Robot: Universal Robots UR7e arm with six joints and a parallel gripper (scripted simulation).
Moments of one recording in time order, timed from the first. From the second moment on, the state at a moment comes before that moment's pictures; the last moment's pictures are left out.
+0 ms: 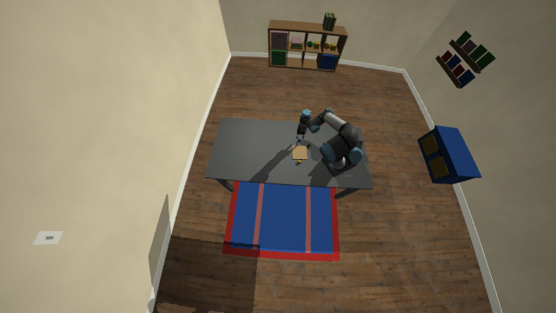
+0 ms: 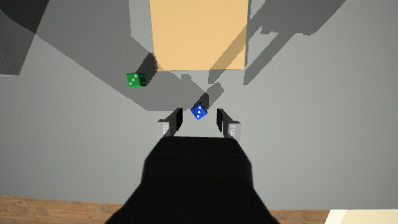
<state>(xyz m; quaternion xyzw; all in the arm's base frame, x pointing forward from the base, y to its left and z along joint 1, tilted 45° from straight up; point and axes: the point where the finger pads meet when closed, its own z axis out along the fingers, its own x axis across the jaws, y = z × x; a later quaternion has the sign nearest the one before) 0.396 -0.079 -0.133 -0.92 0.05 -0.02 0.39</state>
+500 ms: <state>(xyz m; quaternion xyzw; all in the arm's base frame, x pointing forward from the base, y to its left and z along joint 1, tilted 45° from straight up) 0.395 -0.078 -0.132 -0.92 0.05 -0.02 0.39</state>
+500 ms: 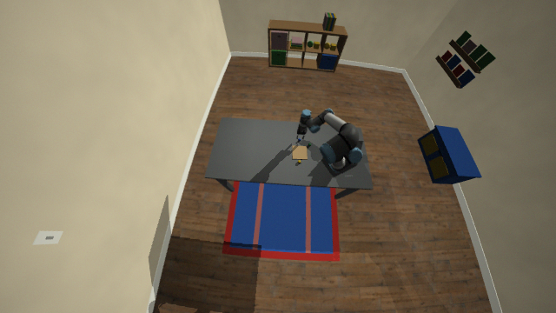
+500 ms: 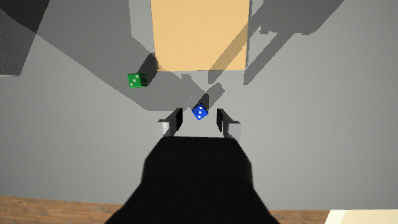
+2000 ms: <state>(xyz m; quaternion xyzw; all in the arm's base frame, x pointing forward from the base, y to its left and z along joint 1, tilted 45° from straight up) 0.301 -0.035 -0.099 -0.92 0.05 -0.02 0.39</state>
